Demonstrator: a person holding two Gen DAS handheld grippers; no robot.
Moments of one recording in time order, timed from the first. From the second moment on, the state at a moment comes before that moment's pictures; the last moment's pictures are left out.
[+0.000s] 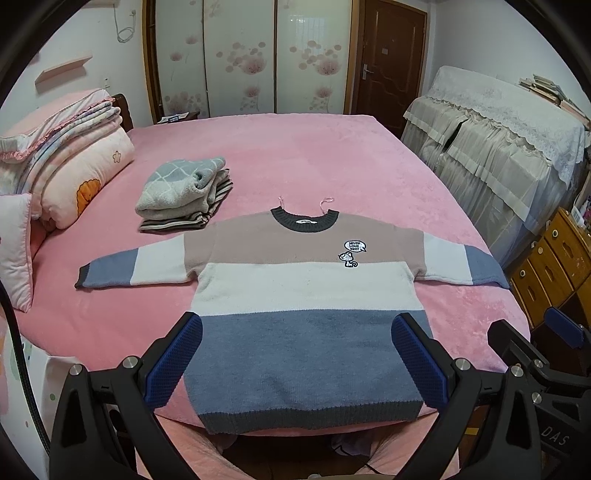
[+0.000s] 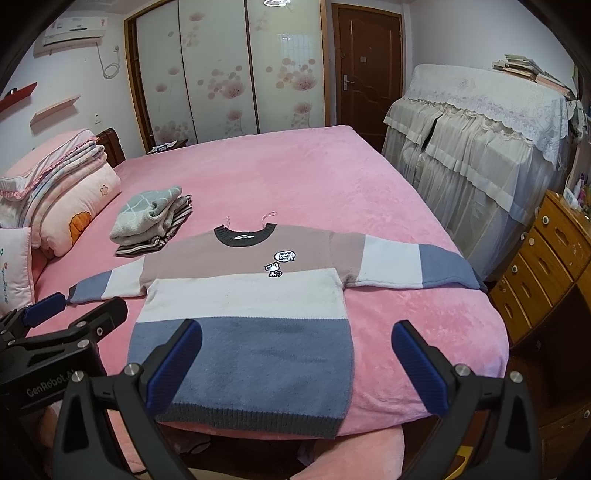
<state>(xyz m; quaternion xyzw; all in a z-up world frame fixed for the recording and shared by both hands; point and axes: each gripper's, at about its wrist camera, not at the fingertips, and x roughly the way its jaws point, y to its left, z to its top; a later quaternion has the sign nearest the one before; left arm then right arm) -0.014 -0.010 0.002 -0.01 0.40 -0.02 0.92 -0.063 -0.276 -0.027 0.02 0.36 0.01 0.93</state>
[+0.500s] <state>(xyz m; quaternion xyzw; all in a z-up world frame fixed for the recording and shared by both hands) -0.010 -0.005 0.001 -0.02 0.41 -0.01 0.91 -0.058 -0.271 -0.025 0.01 0.36 0.02 0.93</state>
